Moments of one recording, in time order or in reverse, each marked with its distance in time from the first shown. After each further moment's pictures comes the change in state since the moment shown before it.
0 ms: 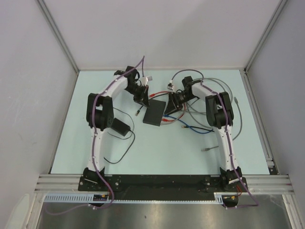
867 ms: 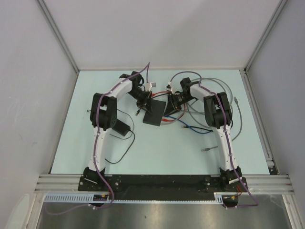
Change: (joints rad) left arm -0.048 0.054 -0.031 -0.024 0.005 -0.003; right arm 0.019 0.029 0.002 0.017 0.004 0.050
